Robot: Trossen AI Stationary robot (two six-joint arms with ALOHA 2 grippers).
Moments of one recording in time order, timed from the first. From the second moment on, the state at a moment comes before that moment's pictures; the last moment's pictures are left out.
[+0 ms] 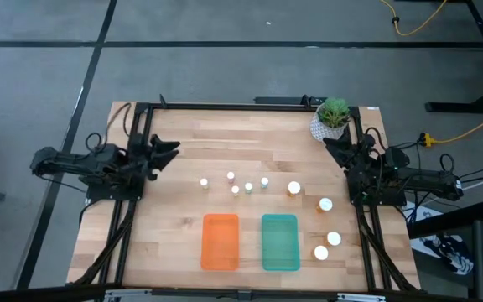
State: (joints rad) left arm -0.09 0.22 0.19 0.28 -0.39 -0.49; right arm -0.10 0.05 0.08 0.36 0.21 0.57
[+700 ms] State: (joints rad) left arm -0.20 1.08 0.76 -0.59 -0.35 -0.33; right arm -0.10 0.05 0.08 0.36 0.22 0.60
